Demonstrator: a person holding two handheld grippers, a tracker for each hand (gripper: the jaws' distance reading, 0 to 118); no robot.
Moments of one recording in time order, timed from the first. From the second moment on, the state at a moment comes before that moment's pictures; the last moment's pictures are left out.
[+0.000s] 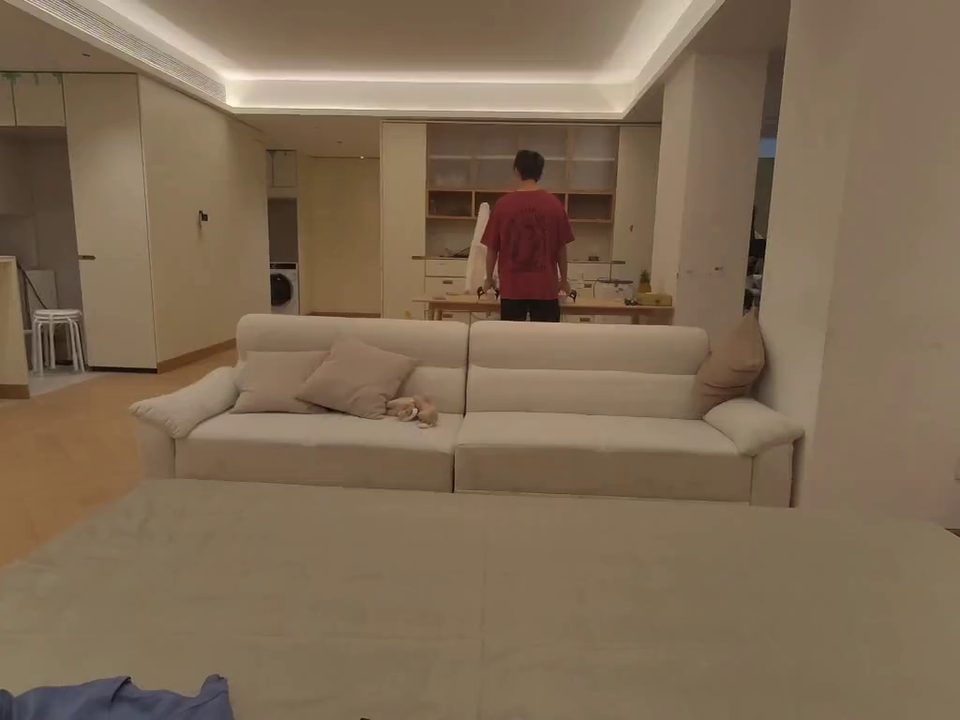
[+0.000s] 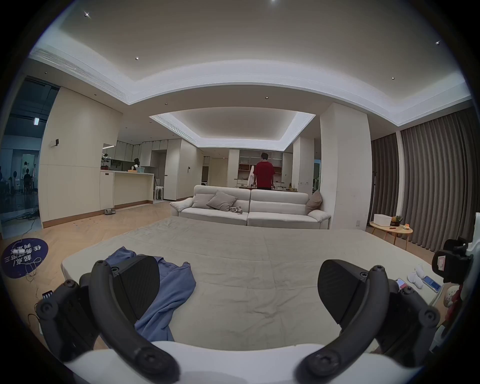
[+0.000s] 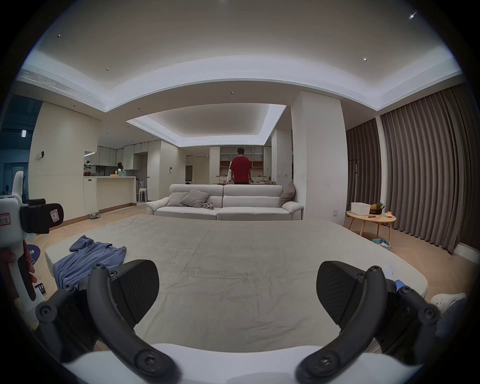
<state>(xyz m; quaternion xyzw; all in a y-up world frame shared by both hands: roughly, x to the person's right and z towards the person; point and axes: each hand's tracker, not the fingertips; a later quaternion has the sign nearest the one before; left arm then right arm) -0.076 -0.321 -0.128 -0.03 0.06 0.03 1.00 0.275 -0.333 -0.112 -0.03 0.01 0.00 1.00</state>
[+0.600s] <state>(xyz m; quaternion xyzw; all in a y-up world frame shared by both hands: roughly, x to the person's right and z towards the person) -0.017 -0.413 -0.146 0.04 0.02 -0.80 0.60 0.190 -0.427 -0.116 0.01 0.14 0.84 0.53</state>
